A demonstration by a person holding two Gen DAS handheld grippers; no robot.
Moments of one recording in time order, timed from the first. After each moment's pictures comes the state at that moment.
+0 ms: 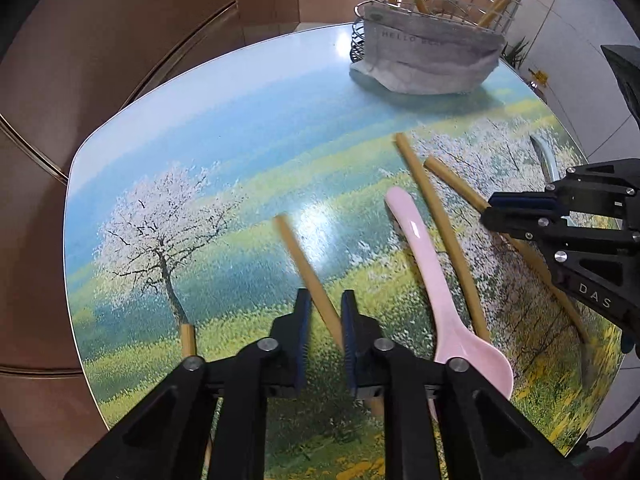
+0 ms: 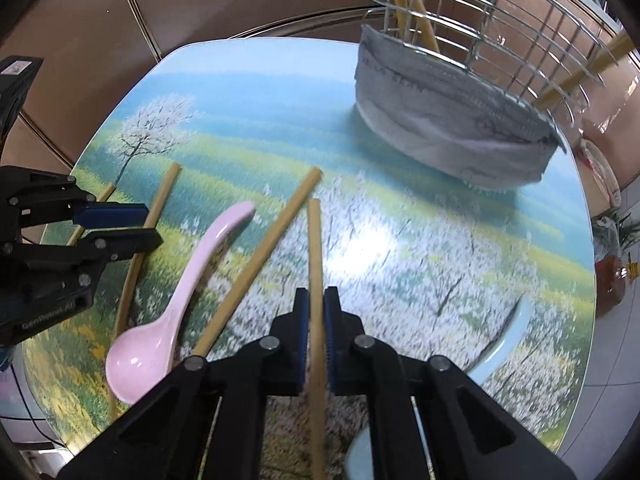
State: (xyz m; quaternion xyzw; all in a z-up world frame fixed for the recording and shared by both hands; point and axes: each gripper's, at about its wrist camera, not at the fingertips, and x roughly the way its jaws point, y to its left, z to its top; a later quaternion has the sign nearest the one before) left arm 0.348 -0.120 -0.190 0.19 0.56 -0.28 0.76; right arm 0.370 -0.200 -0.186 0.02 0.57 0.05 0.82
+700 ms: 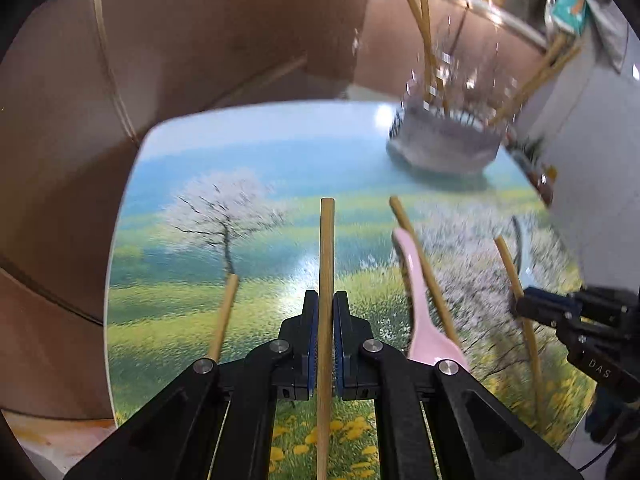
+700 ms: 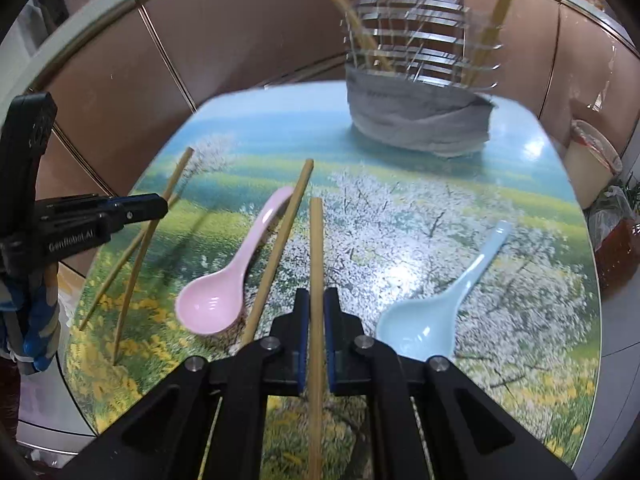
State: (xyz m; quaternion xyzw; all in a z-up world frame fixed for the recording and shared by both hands) left arm 0.296 -0.040 -0.134 0.05 0.48 -0.22 0.85; right arm 0.258 -0.234 -0.146 0.10 0.47 0.06 0.87
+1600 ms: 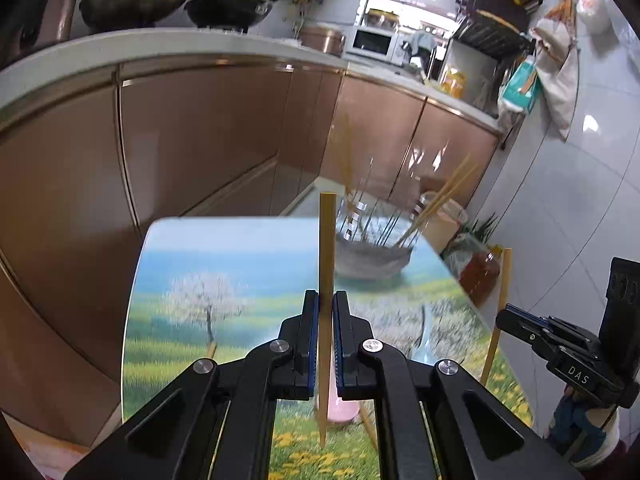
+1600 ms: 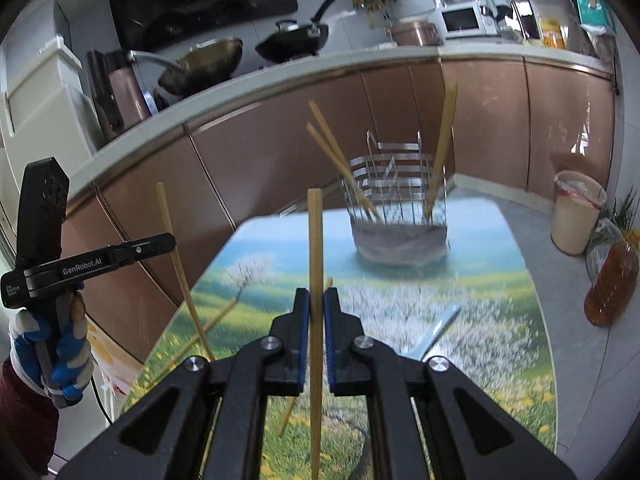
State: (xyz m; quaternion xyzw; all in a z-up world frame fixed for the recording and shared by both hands) left arm 0.260 -0.054 -0.016 -0.02 0.35 -0.27 0.89; right arm 0.206 -0.258 -0.030 0.15 0.29 0.06 0.94
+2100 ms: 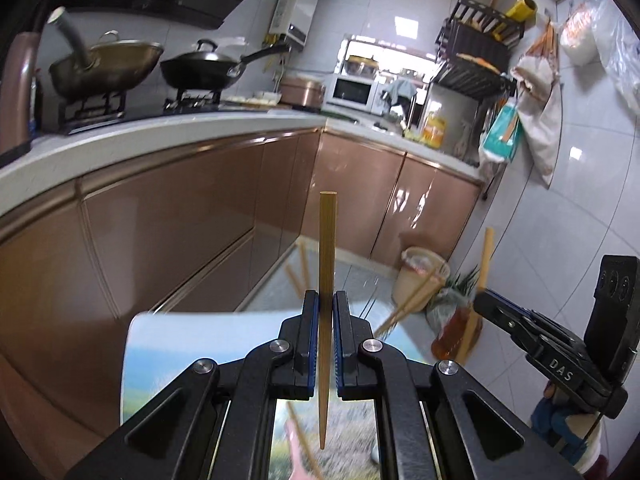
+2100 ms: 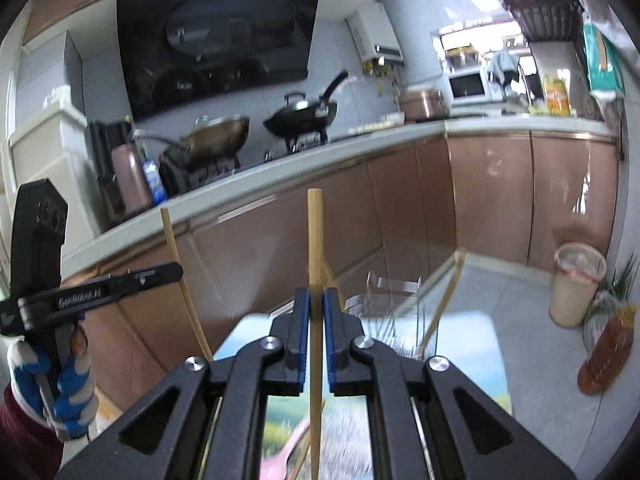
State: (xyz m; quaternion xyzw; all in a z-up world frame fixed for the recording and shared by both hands) left arm 0.313 -0.104 0.080 -0.04 0.28 -0.30 0.91; right arm 0.276 -0.296 0.082 0.13 0.18 0.05 0.98
